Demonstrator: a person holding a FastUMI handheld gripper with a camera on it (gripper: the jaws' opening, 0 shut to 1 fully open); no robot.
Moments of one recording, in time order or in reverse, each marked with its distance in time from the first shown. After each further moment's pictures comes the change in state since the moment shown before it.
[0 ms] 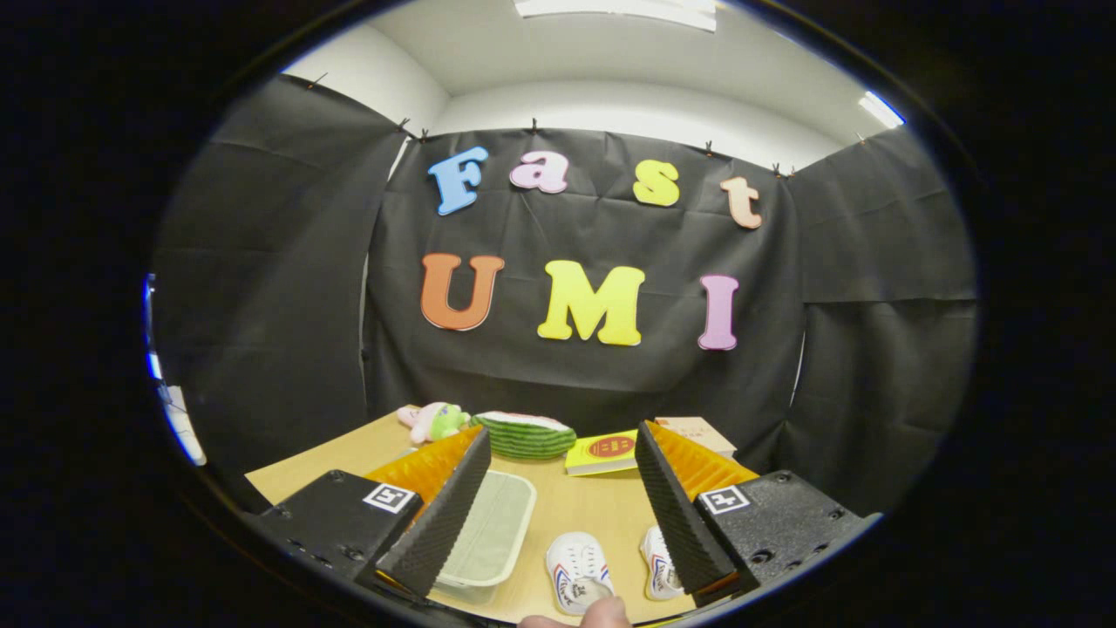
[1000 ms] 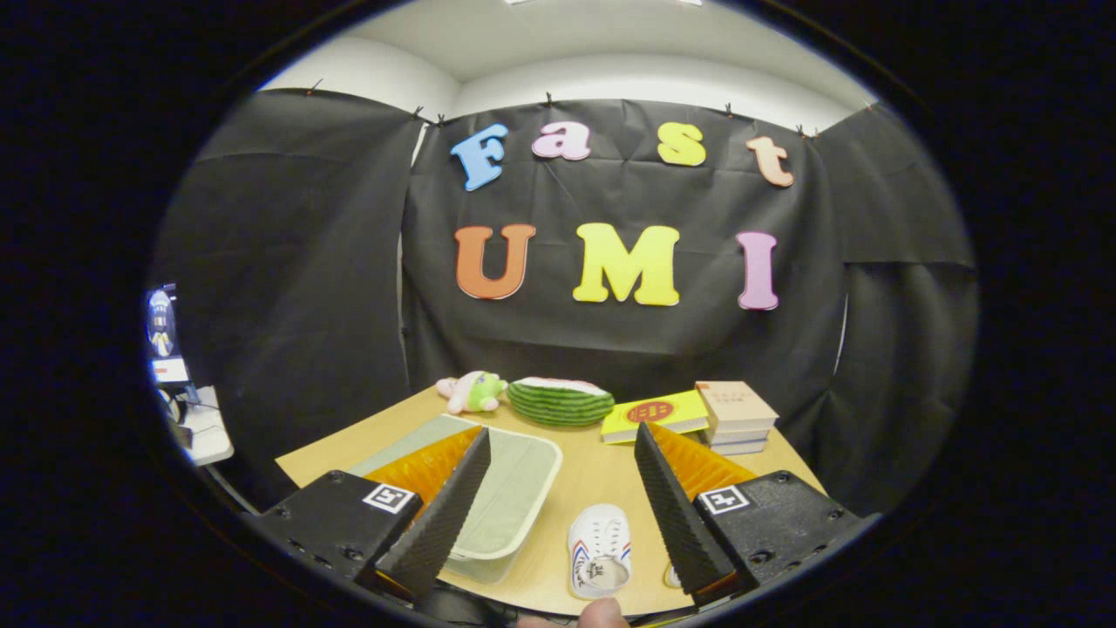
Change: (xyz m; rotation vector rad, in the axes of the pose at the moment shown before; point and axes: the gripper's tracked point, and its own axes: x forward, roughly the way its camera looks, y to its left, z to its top) arm 0.002 -0.002 -0.056 0.070 0.129 0.208
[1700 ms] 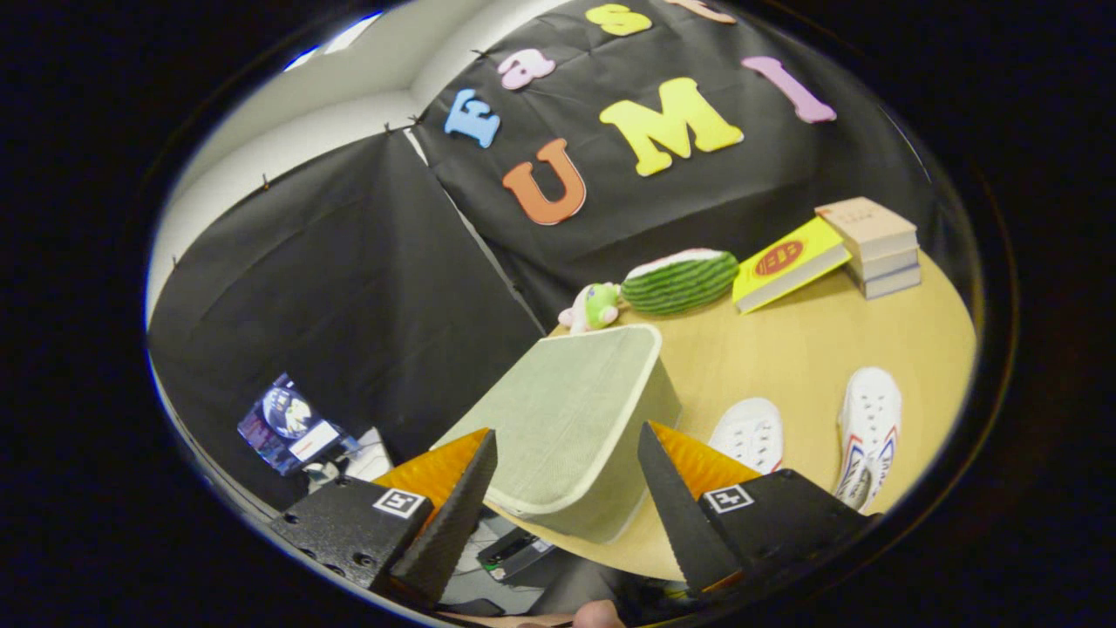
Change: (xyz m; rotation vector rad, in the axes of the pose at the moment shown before) arm 0.040 0.019 -0.106 0.514 0.330 0.504
